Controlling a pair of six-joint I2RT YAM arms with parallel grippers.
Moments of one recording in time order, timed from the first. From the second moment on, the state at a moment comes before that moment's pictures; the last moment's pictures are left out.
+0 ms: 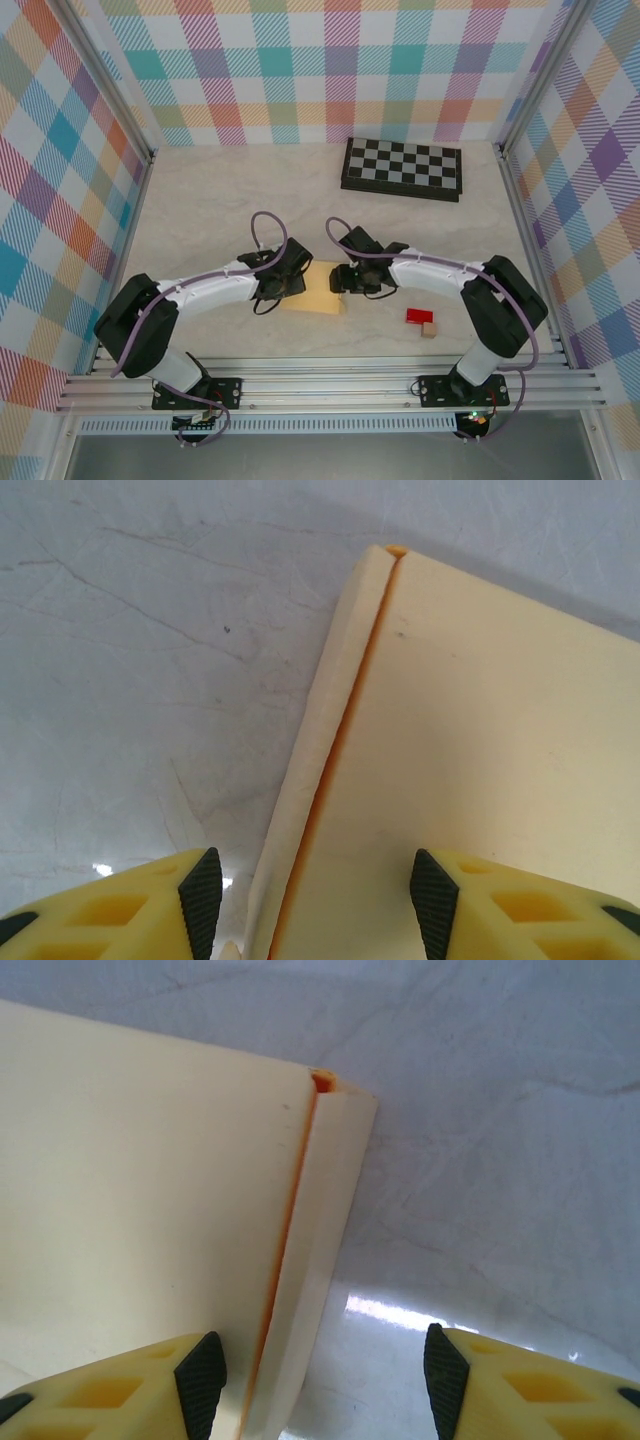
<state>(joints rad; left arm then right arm) -0.75 1.53 0.88 -0.55 -0.24 -0.97 0.75 1.65 0.97 -0.46 -0.09 0.68</state>
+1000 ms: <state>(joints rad) -0.55 1.70 1.10 -0.46 0.00 -1.00 0.58 1.81 1.16 -0.51 -0.19 0.55</state>
